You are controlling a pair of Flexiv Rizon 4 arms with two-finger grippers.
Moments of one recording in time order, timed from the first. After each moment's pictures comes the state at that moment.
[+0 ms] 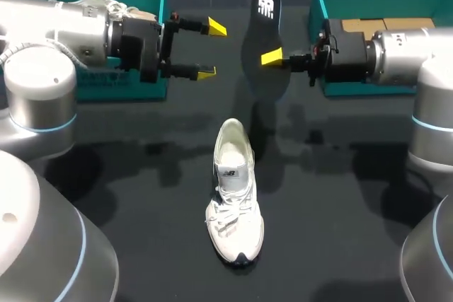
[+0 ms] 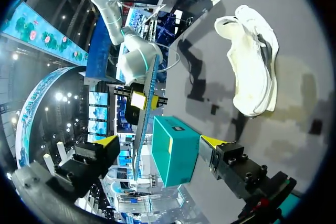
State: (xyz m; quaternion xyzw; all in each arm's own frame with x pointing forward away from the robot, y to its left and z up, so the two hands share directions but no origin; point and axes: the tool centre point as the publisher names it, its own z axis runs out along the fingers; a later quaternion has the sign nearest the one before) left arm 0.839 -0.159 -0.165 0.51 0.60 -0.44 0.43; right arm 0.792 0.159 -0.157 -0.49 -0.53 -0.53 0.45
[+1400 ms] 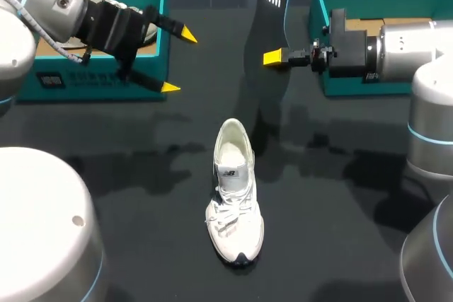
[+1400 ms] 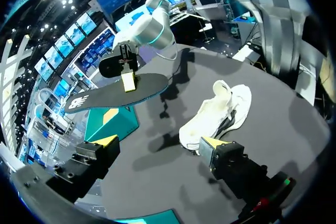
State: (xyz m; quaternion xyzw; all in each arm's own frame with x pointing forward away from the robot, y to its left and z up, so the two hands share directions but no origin) left arm 0.804 -0.097 -0.173 0.28 0.85 -0.42 0.16; right arm 0.807 0.153 -0.172 -0.46 -0.63 -0.57 0.26
